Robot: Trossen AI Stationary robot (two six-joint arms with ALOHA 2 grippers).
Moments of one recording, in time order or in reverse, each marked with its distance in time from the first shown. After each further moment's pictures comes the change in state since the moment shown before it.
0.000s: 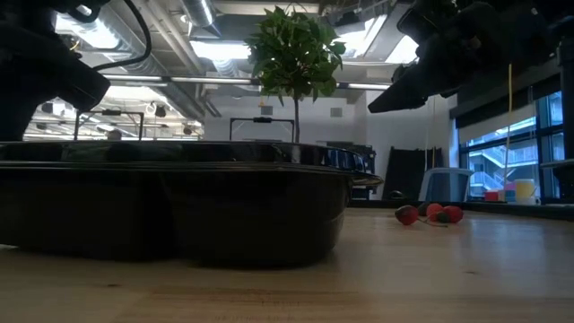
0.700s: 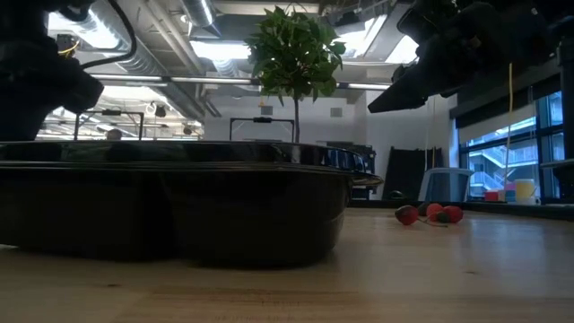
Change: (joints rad) left arm -0.054 0.041 0.000 -0.007 -0.071 -0.199; right arm 0.000 0.000 0.000 0.000 0.000 0.001
